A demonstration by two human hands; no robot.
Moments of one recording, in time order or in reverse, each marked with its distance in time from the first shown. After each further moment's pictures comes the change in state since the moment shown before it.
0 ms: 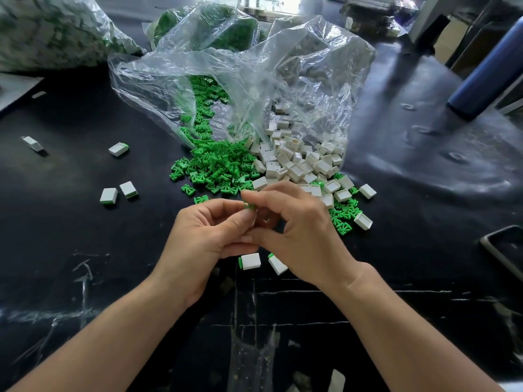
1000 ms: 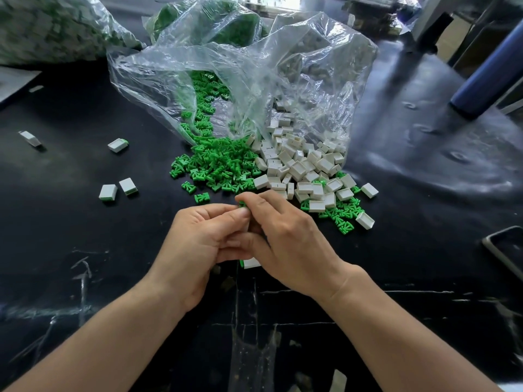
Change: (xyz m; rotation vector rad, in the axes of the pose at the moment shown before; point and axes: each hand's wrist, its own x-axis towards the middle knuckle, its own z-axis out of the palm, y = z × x) left_hand -0.003 0.002 0.000 0.003 0.032 -0.067; right_hand -0.003 -0.009 0.011 -0.218 -0.058 -0.113
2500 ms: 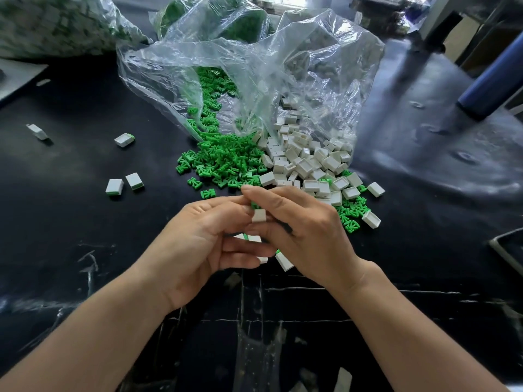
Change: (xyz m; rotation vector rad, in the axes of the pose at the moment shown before) left_hand -0.006 0.014 -0.009 -0.005 -0.219 -0.093; right_hand -0.002 0.017 -0.001 0.097 0.192 -0.167
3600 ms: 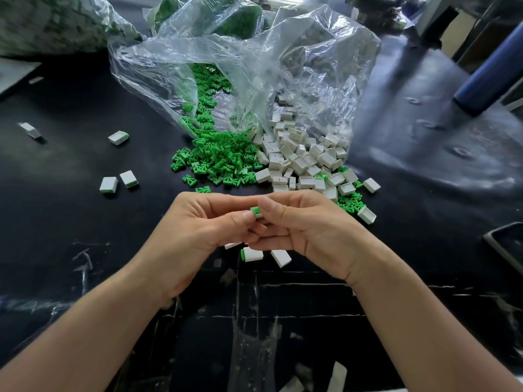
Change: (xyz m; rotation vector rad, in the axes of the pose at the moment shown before) left_hand 0.000 -0.003 -0.004 0.164 -0.017 0.213; right_hand 0.013 -0.005 -0.027 1.108 -0.457 0.940
